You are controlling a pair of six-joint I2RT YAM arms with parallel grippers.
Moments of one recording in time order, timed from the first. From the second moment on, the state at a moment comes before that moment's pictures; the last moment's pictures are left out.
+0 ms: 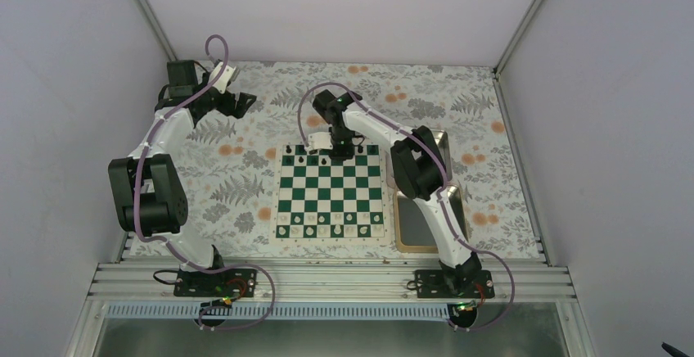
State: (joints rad) left arm 0.13 1.67 1.26 -0.26 0.60 0.43; right arm 0.68 2.38 2.05 -1.18 -0.05 -0.94
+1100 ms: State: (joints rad) left arm 0.13 1.67 1.26 -0.26 0.62 0.43; right arm 0.08 1.90 1.56 -1.09 0.12 -0.89
